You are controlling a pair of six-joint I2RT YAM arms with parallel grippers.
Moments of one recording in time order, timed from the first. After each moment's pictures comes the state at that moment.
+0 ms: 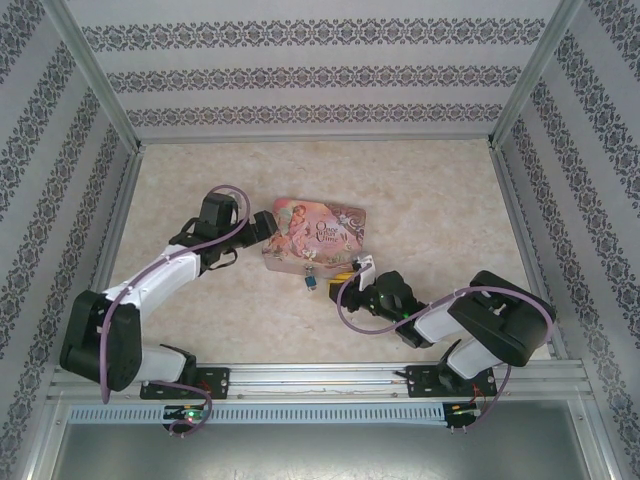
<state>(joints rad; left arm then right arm) -0.28 1.37 0.81 -0.21 0.18 -0.67 0.78 1.52 0.17 1.02 -0.15 0.50</state>
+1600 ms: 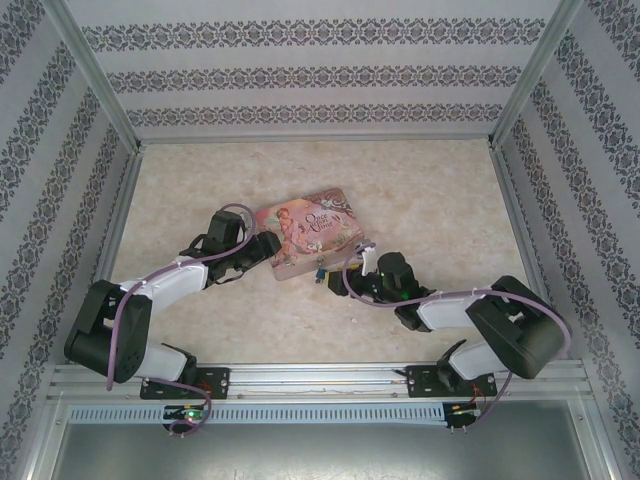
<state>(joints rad) -0.32 1.40 0.65 -0.04 0.31 -0.82 0.65 1.44 0.29 0.73 -0.33 0.62</state>
